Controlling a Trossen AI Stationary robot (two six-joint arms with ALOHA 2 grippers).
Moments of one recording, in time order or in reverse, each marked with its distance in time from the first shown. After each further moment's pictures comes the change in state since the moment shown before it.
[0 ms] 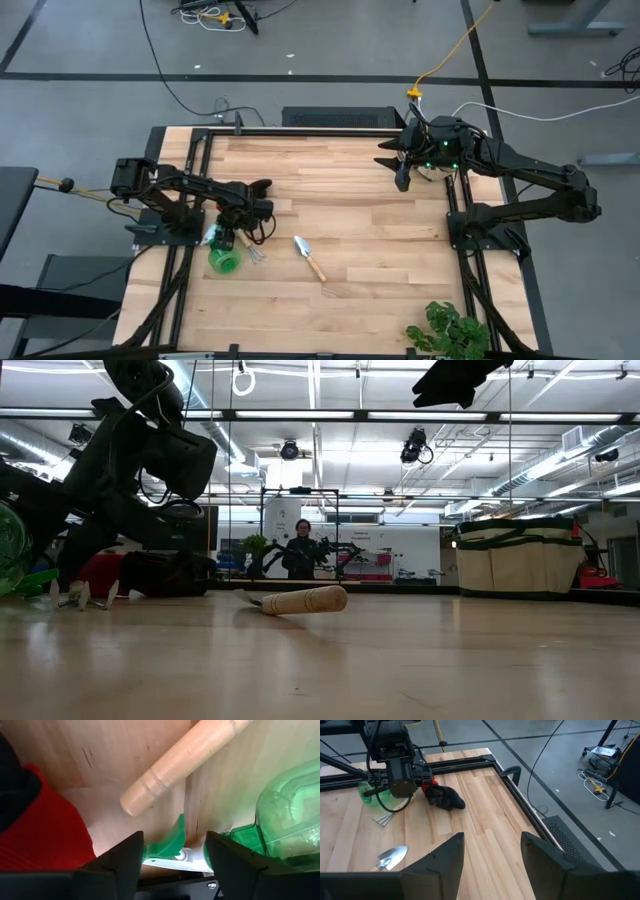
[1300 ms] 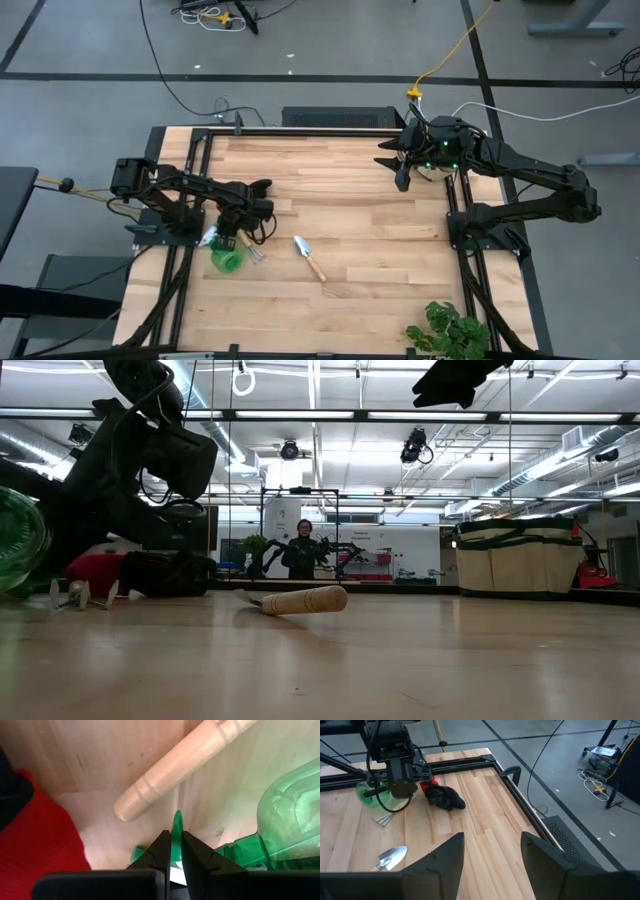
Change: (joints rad) left arm 0.001 0.000 0.000 0.014 0.034 -0.025; right arm 0.000 0.000 0.000 0.000 0.000 0.000
